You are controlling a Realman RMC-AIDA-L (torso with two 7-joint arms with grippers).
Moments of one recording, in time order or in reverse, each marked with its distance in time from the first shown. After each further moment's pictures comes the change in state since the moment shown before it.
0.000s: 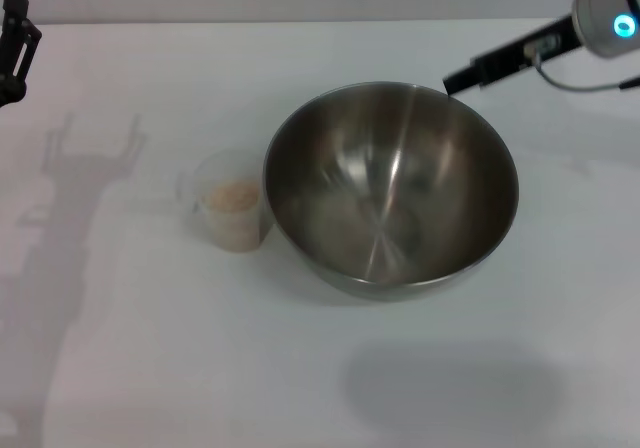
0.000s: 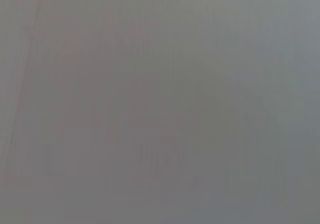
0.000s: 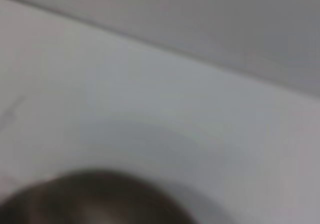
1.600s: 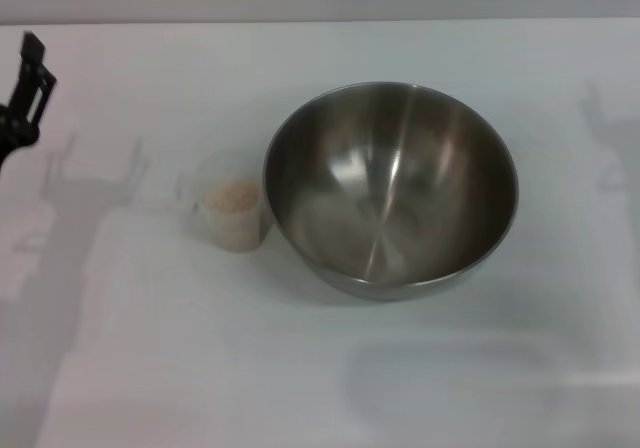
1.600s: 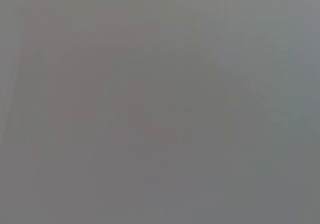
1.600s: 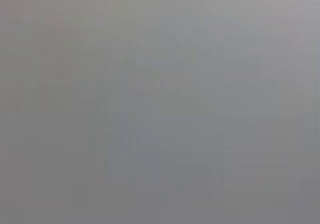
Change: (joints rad) left arm 0.049 -0.003 0.051 -0.006 0.002 0.003 -0.010; right arm -0.425 0.007 -0.995 0.713 0.248 -2.911 0.444
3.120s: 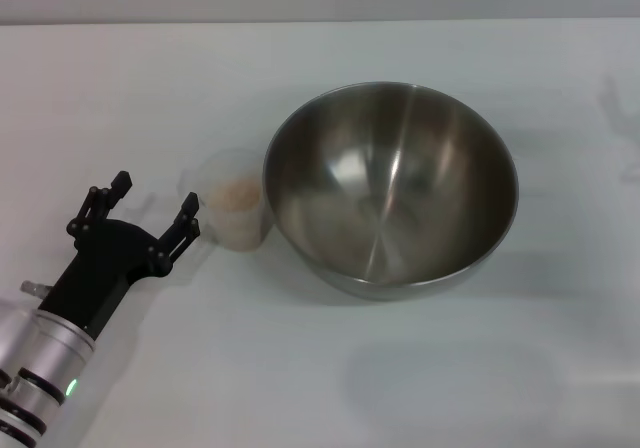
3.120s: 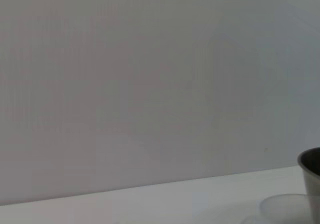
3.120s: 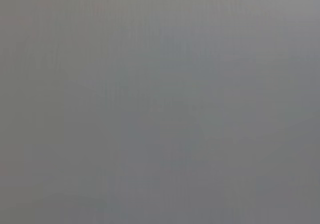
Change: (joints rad) left arm 0.052 0.000 0.339 -0.026 -0.005 -0.294 0.012; right arm 0.072 -0.009 0.059 0.213 0.005 0.119 0.109
